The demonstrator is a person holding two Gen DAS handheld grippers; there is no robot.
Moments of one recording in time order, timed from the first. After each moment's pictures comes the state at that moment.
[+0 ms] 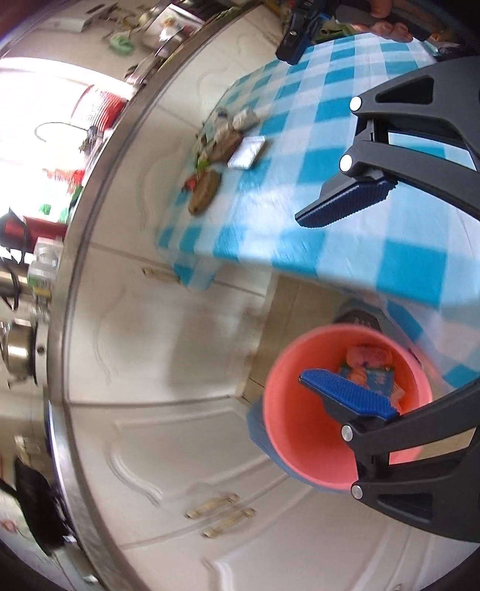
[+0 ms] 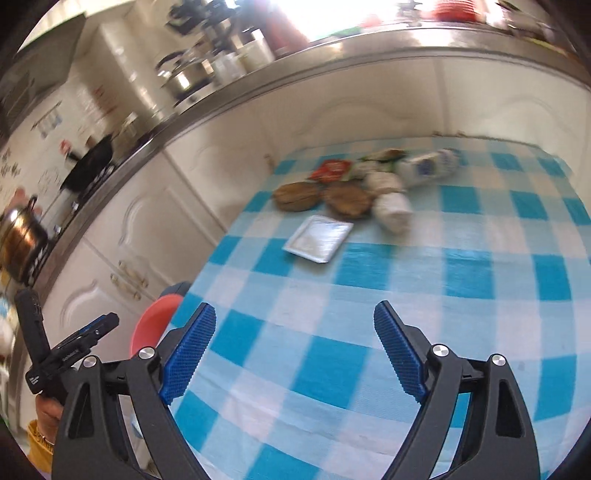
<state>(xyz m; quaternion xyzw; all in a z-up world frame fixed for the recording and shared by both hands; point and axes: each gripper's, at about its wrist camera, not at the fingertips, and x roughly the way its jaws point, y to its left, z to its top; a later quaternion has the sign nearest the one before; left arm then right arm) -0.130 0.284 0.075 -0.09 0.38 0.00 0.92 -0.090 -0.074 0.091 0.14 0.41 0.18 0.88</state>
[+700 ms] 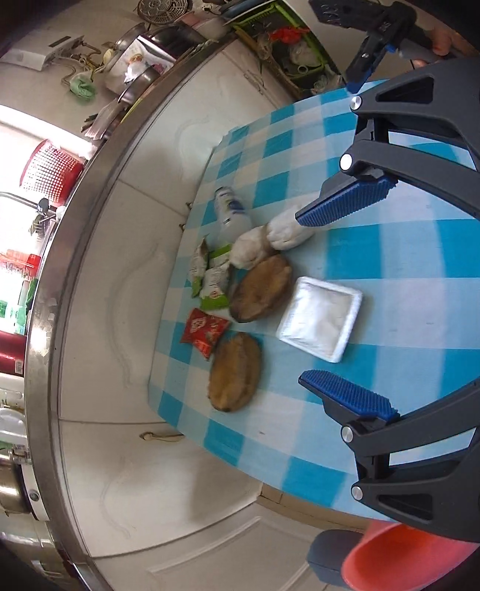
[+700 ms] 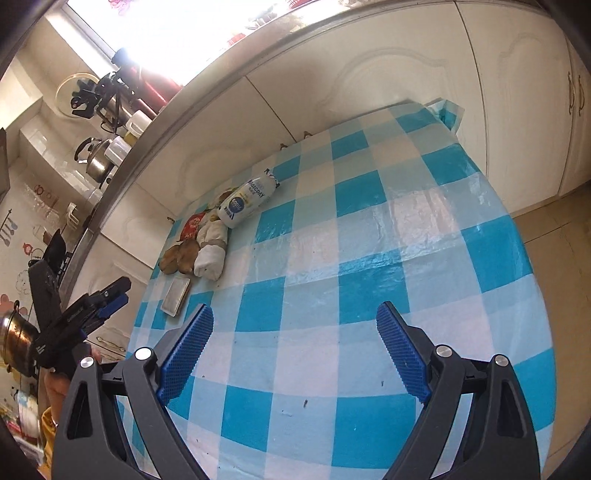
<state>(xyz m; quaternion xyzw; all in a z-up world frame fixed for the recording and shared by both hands) 0.041 0.086 0.069 -0.08 0.43 -0.12 0.89 -0.065 -0.270 0.062 0.26 0.42 0.09 0.87</state>
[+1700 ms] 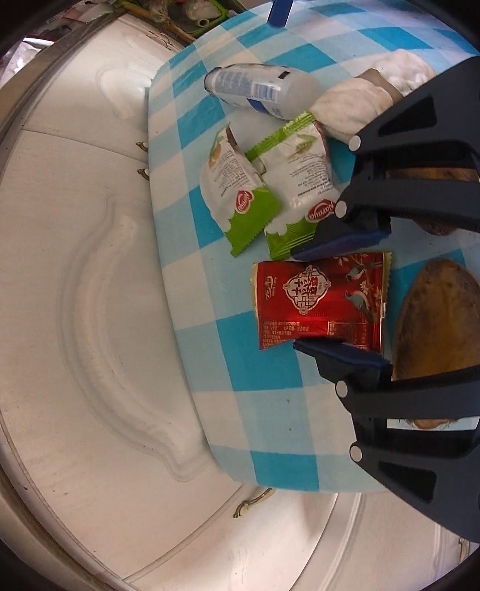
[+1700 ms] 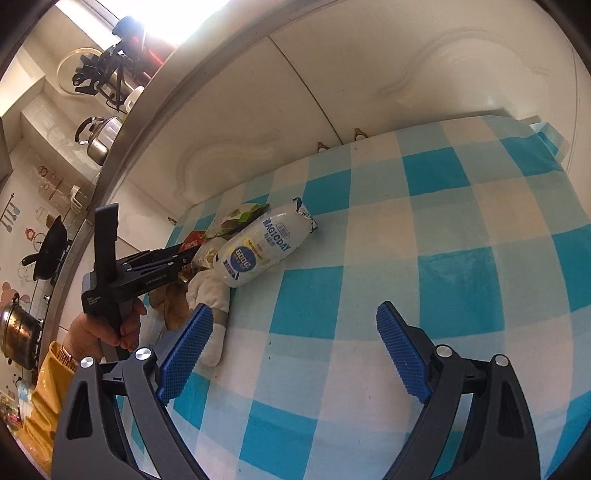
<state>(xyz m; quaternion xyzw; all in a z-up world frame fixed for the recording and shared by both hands) 0.222 0.047 0.008 0.13 0.47 -0.17 0.85 0.078 -0.230 0.037 0.23 0.44 0.15 0.85</state>
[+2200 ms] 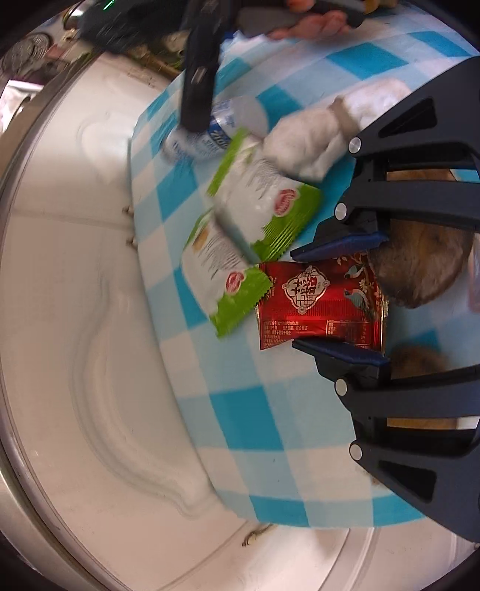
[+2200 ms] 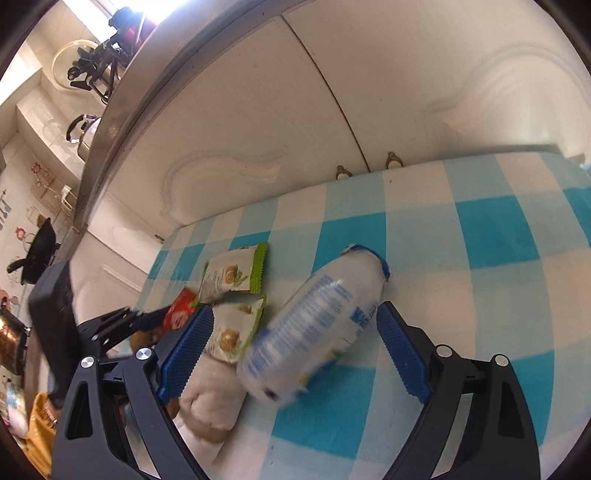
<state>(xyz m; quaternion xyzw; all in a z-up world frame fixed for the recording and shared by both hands) 0.170 0.026 0.011 0.14 0.45 -0.24 0.85 0.151 -0.205 0.028 0.21 0.43 0.15 0.86</state>
